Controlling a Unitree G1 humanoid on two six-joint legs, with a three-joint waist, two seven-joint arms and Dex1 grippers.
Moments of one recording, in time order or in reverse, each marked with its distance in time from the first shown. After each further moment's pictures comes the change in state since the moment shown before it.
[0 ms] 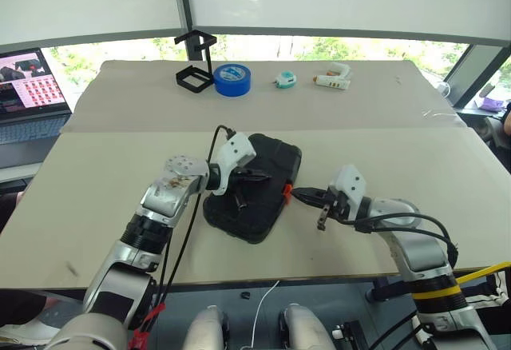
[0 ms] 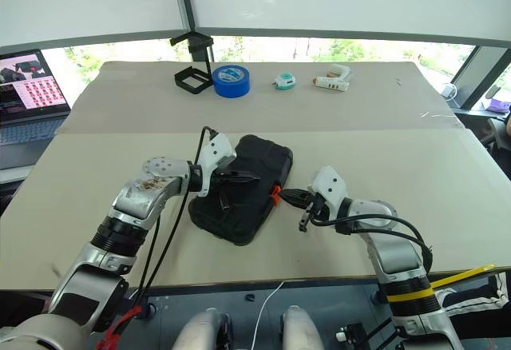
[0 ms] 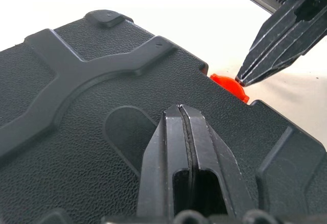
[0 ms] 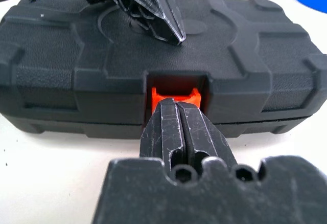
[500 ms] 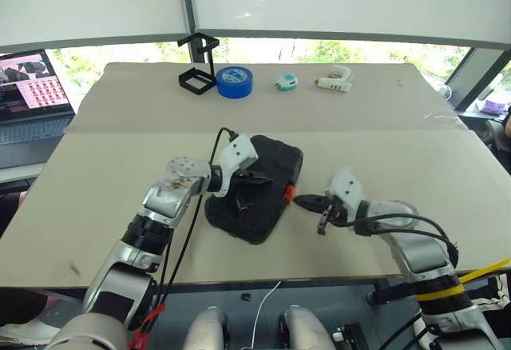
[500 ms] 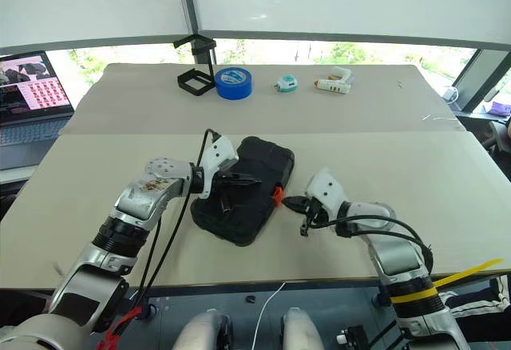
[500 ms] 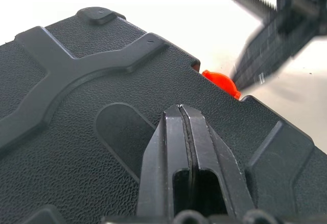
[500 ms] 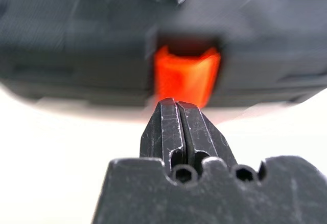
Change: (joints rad) left arm 0.000 0.000 -0.016 0.003 0.000 0.001 -0.006; right arm 0.008 -0.038 0.079 -0.006 -0.045 0.097 -0.002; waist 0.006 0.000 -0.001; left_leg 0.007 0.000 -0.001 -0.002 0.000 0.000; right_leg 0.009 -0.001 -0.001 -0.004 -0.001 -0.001
